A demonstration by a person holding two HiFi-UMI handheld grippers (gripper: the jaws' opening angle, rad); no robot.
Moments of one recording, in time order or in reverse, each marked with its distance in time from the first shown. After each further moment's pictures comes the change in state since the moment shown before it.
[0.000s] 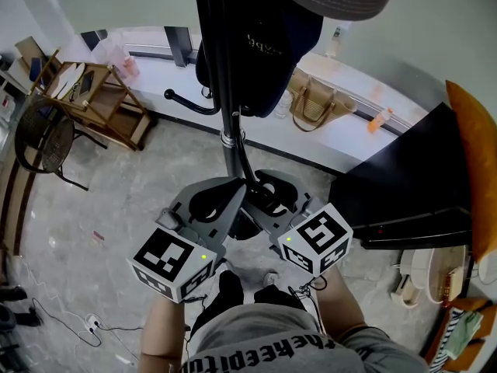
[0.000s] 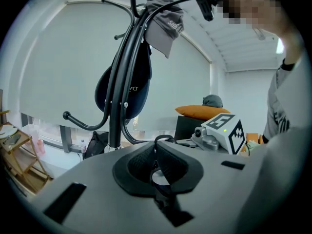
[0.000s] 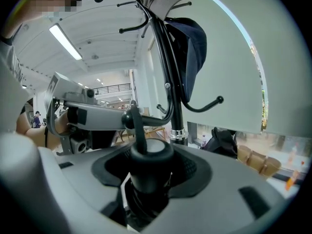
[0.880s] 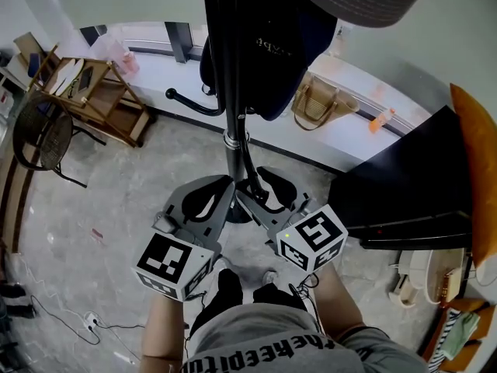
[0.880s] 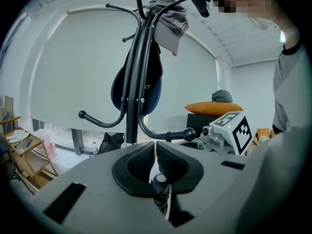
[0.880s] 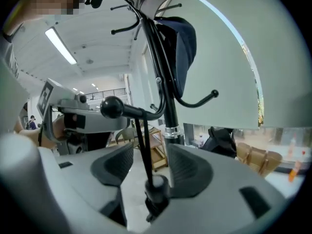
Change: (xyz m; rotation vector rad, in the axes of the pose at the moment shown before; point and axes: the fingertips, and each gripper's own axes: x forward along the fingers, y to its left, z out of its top) left arm -0.003 0.031 -0.015 0.036 -0.011 0.116; right arm 0.015 -0.015 -0.007 0.054 -0.065 -0.044
